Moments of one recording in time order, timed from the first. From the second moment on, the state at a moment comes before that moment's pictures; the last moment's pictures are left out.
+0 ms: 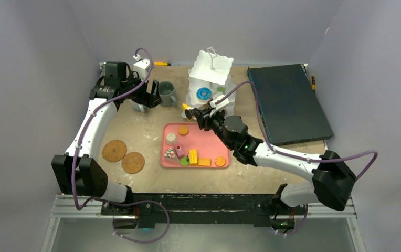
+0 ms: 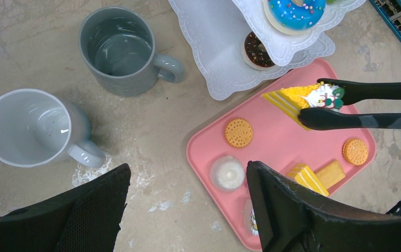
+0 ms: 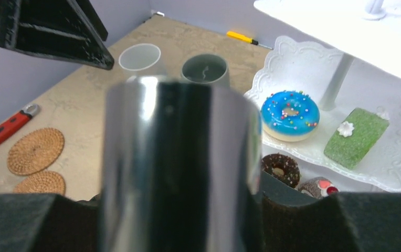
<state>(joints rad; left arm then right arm) -0.08 1.44 1.38 -0.67 0.49 0.19 0.93 1.32 0.79 0.46 0.35 0.09</state>
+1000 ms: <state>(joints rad) -0.07 1.44 1.38 -0.67 0.48 0.19 0.83 1.66 0.75 0.73 0.32 0.12</state>
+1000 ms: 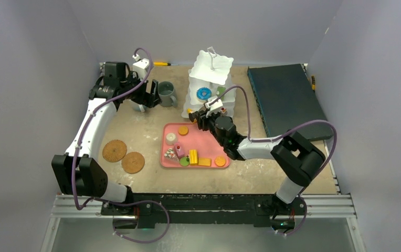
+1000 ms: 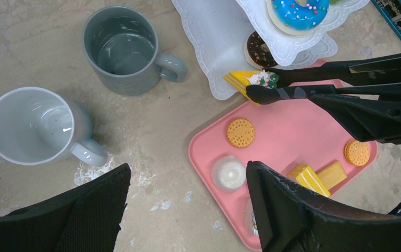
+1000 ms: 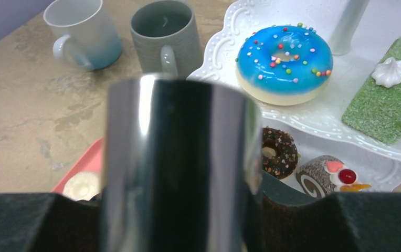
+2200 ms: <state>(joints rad) -0.07 1.46 1.38 -0.67 0.48 0.20 0.83 1.83 0.74 1.07 0.49 0.15</state>
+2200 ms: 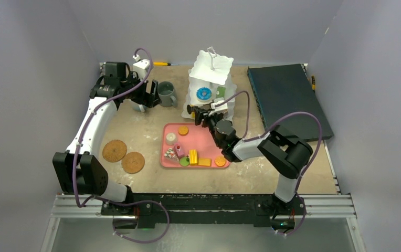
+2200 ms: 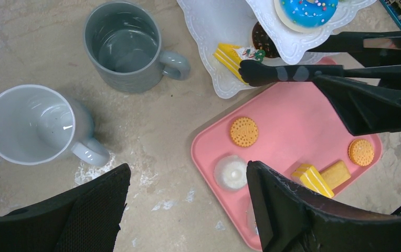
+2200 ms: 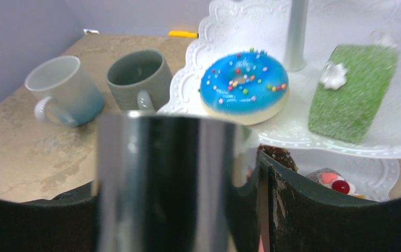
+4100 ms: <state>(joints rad) -0.06 1.46 1.38 -0.67 0.48 0.20 1.21 1.59 0.52 0.86 0.47 0.27</state>
